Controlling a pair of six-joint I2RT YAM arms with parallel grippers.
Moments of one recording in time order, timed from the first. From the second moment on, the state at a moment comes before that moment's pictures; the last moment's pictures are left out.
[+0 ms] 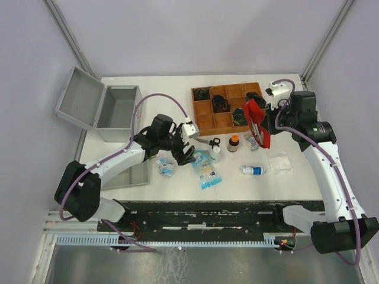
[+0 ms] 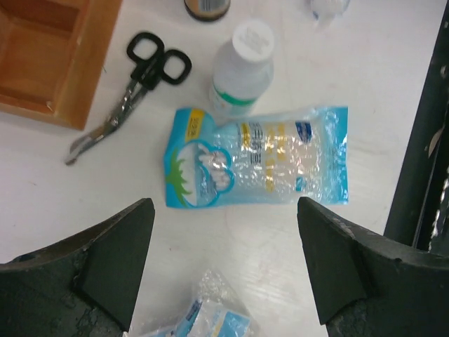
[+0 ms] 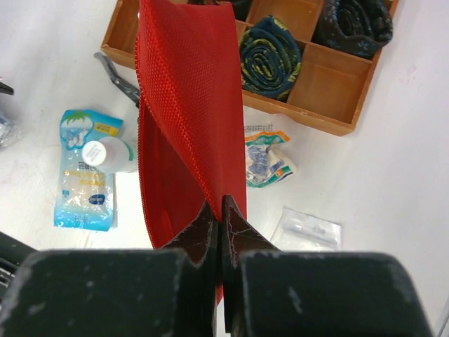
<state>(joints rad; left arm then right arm) -0.59 1.41 0.90 -0.16 0.57 0.33 0.12 1.12 1.23 -0.77 -0.26 -0.15</state>
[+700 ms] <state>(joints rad) -0.55 1.53 1.00 -0.67 0.21 0.65 0.12 1.08 1.14 -0.73 -0.37 -0.17</state>
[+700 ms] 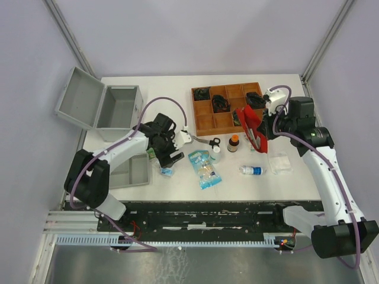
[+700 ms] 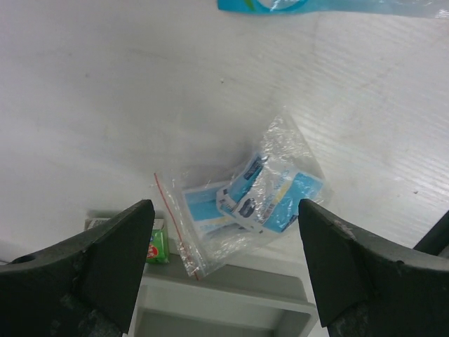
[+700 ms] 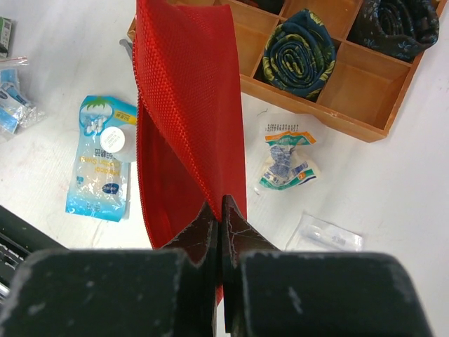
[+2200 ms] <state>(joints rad) -0.55 1.41 1.31 -0.75 0.54 0.58 0.35 1.18 1.16 -0.63 -0.32 -0.11</state>
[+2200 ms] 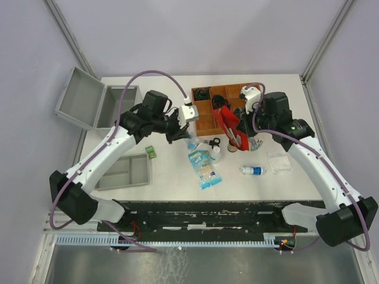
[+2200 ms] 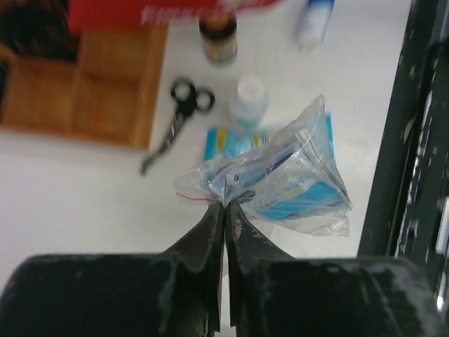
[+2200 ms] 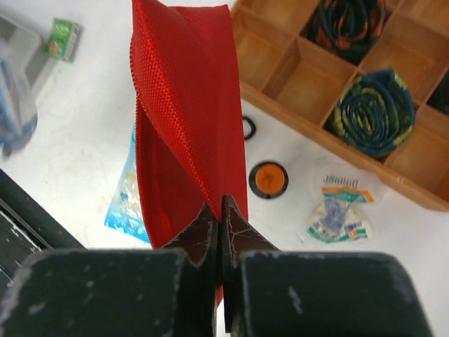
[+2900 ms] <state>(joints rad) -0.68 1.39 1.20 0.03 0.61 0.06 0.42 1.40 1.38 -0.54 -0.55 0.16</state>
